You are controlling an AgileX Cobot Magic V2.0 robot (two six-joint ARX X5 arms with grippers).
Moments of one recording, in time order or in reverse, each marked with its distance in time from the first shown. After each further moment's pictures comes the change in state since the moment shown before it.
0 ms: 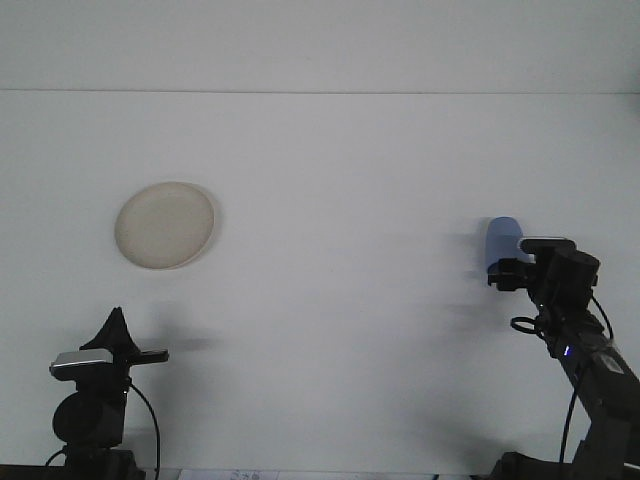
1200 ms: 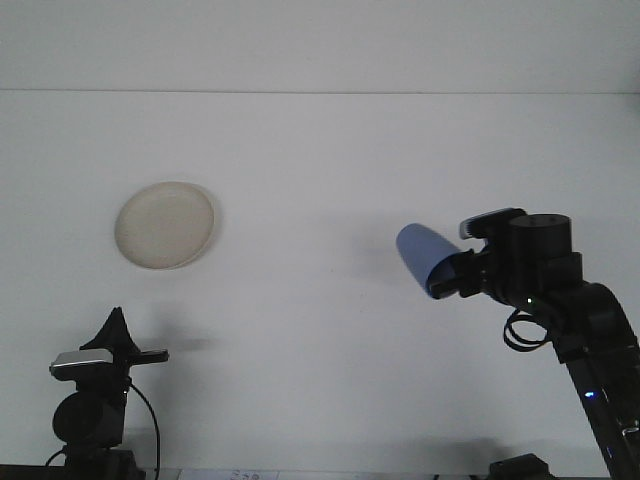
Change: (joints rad) left arm 0.000 0.000 0.000 0.000 0.000 0.000; right arm 0.516 -0.284 0.628 -1.125 -0.120 0.187
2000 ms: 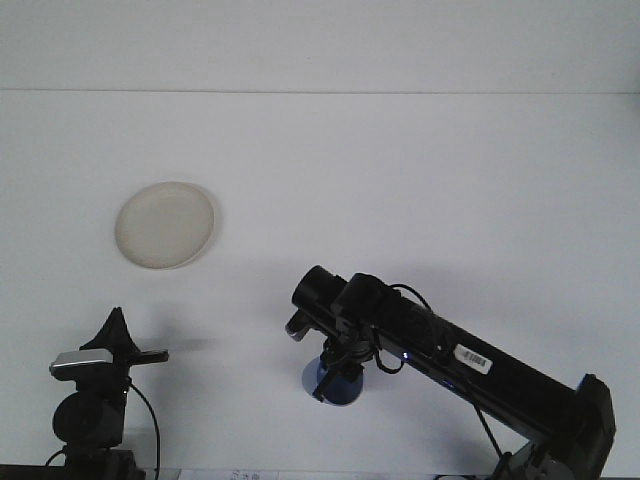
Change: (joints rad) left arm 0.000 0.000 0.000 0.000 0.000 0.000; right arm 0.685 0.518 0.173 -0.328 0.151 0.031
